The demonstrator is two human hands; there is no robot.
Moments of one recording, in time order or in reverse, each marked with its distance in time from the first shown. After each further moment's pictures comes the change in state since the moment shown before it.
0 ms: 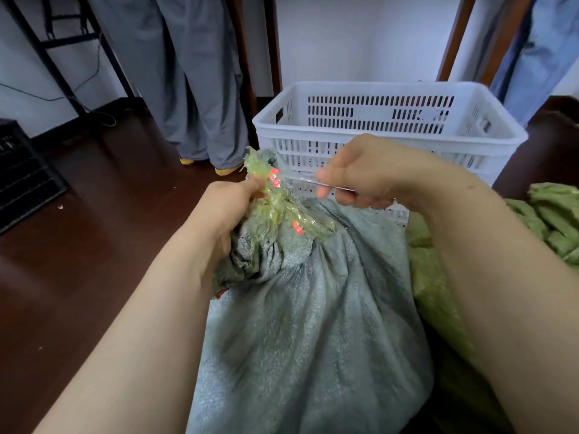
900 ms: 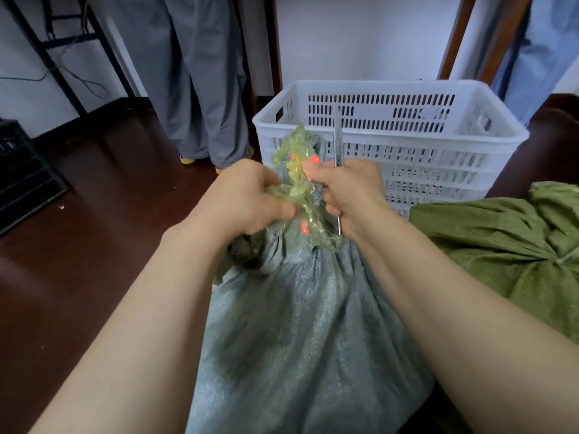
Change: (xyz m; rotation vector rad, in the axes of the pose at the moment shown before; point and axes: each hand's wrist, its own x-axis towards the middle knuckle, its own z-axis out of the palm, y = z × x) left_hand -0.021 0.025 0.004 0.907 -0.115 0.453; right_hand 0.040 0.020 0.056 0.903 0.453 0.082
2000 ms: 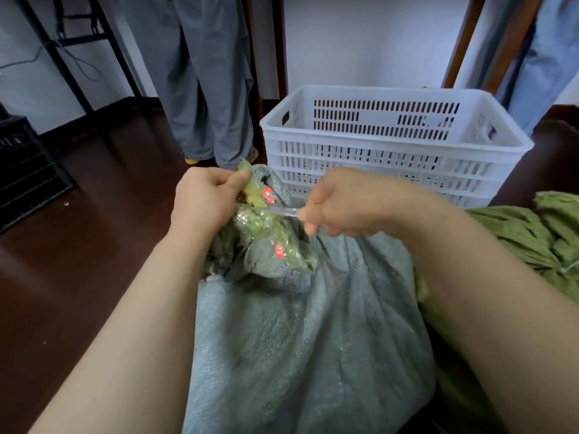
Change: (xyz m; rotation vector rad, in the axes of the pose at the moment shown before) left_hand 0.012 -0.059 0.004 -0.421 0.416 -0.194; right_hand -0.046 -0.054 -0.006 -1.185 -0.591 -0.114
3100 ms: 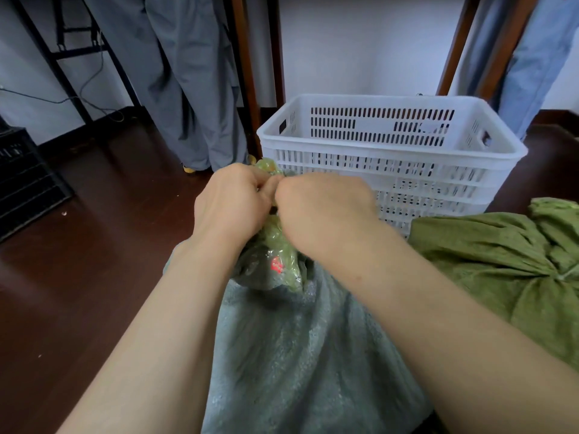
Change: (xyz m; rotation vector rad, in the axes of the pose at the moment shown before) left_hand -0.023 0.045 0.010 0.384 -0.080 0.313; right_hand -0.015 -0.039 0.016 -0.492 0.371 -0.094
